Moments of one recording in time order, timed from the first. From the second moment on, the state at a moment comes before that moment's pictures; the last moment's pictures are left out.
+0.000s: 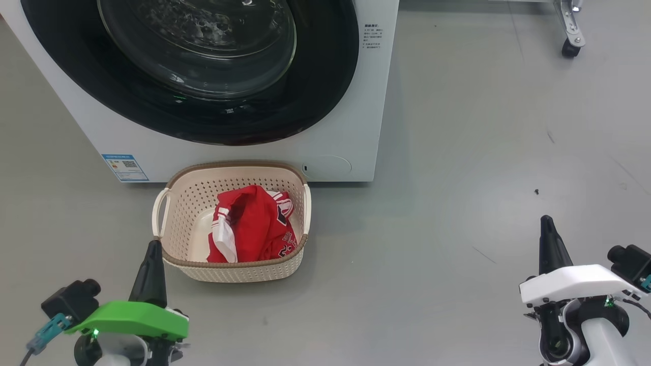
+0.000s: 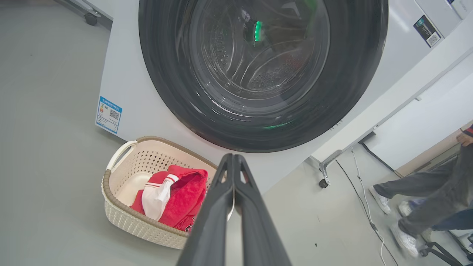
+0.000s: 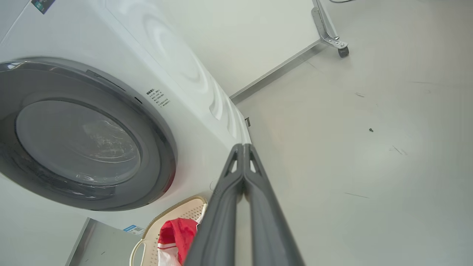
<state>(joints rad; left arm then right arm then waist) -0.11 0.04 -0.10 0.30 -0.81 -0.12 -0.16 -0.09 -0.06 0.03 0.27 0.77 0.09 -0.13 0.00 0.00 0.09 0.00</state>
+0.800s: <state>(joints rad) -0.10 0.05 -0.06 0.29 -1.11 -0.12 -0.08 -0.09 -0.06 -0.02 0.27 1.07 0.10 -0.05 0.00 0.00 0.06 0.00</state>
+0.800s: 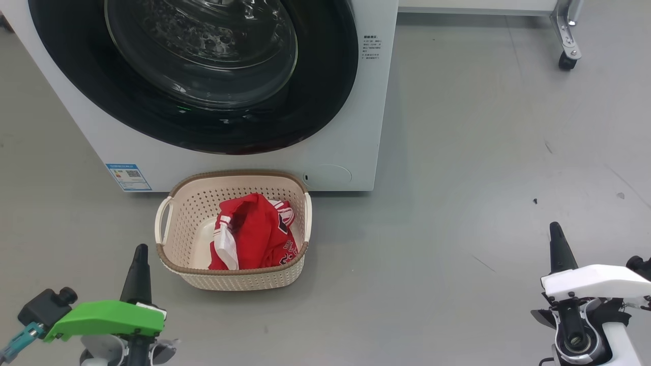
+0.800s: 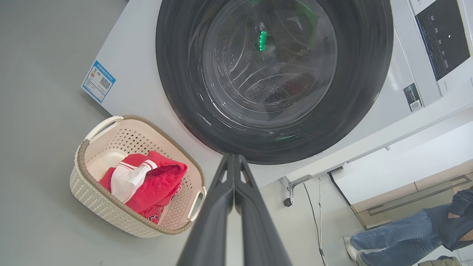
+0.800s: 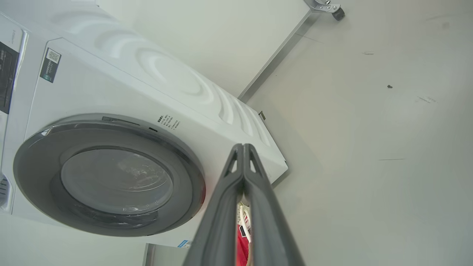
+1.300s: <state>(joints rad) -0.10 0.06 -0.04 0.28 -1.30 -0.12 -0.04 -0.09 -0.05 -0.06 0.27 1.25 0.10 0.00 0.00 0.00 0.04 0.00</state>
